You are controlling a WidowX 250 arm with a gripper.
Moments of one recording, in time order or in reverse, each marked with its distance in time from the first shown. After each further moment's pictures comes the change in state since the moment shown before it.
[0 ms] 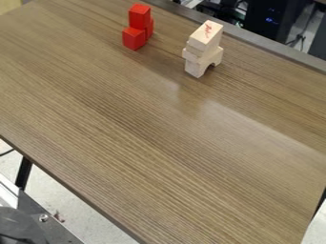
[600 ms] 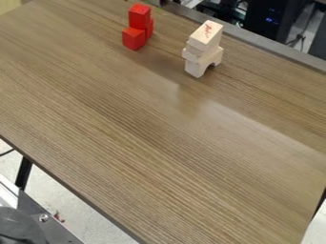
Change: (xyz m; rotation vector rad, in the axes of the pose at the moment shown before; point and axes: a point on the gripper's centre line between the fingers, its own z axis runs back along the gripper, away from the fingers) arm -0.009 -0.021 0.003 -0.095 0.014 0.003
